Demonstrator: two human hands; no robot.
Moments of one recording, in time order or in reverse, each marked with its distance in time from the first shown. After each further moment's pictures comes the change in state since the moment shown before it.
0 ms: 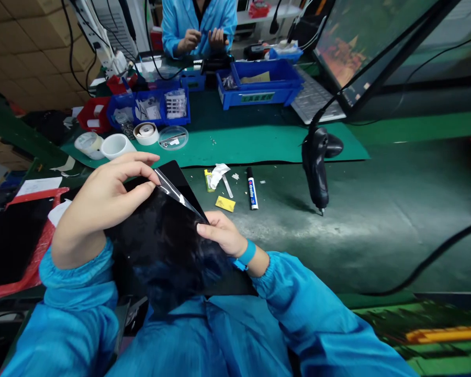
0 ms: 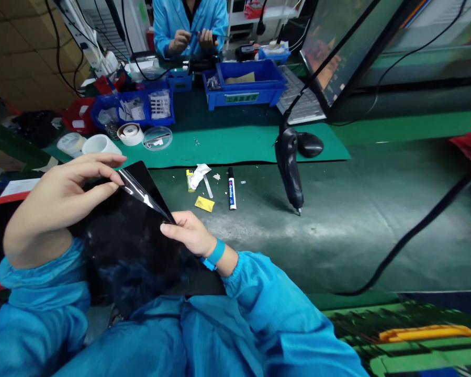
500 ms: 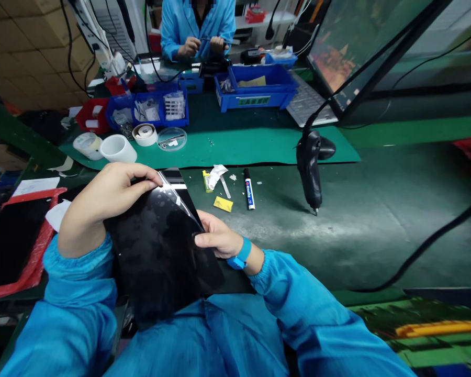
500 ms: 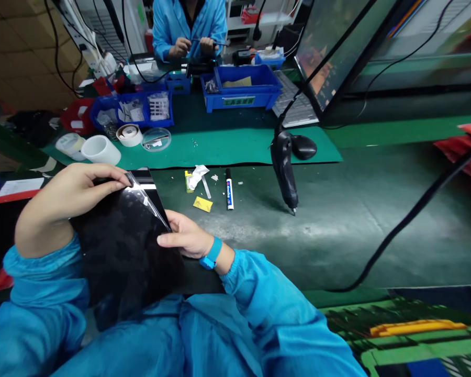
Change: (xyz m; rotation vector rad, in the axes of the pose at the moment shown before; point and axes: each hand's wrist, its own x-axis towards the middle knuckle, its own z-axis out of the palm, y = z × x) left_hand 0.014 -0.025 0.001 0.002 -0.171 -0.045; right_hand 0.000 0.006 0.010 0.342 -0.134 0.074
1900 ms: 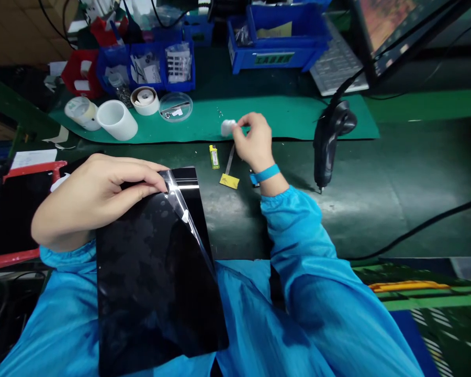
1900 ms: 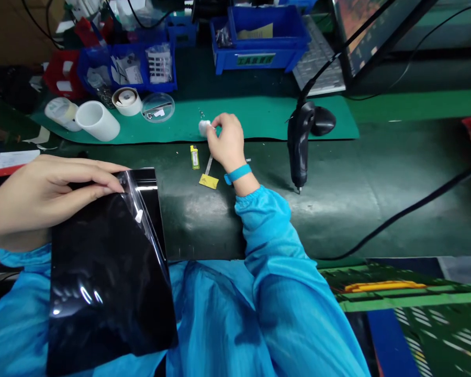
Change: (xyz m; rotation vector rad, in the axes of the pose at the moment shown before) left_hand -0.039 0.034 -0.030 -0.049 -0.144 0.169; right_hand 0.067 -0.112 -0.093 -1.671 0.933 -0.401
